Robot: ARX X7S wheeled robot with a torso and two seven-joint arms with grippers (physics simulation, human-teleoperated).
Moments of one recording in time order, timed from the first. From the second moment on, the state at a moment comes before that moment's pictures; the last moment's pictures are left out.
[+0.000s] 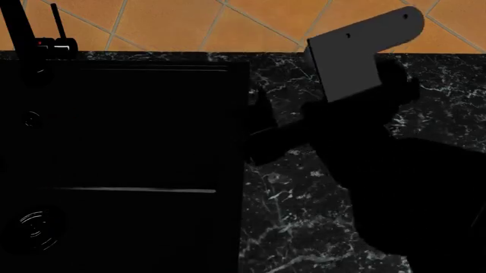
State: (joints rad) left arm -0.56 -0.35 -0.09 0.44 -0.24 -0.98 -0.31; right arm 1.58 0.82 -1.50 -0.12 1.48 0.26 0.55
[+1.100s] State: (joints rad) left arm -0.54 -0.36 -0.09 0.42 -0.25 -0.95 -0.31; right arm 1.47 1.22 -1.51 -0.32 1.60 0.21 0.75
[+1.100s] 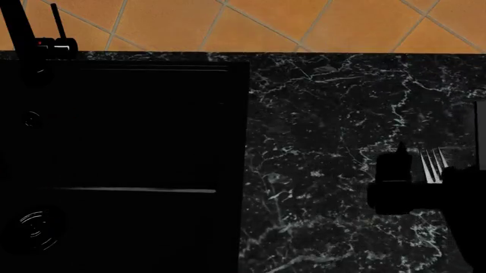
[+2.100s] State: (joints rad) left arm -0.54 -0.36 -0.07 0.42 -0.26 -0.95 -0.32; right arm 1.66 1.11 -1.48 0.03 1.76 0.58 0.60
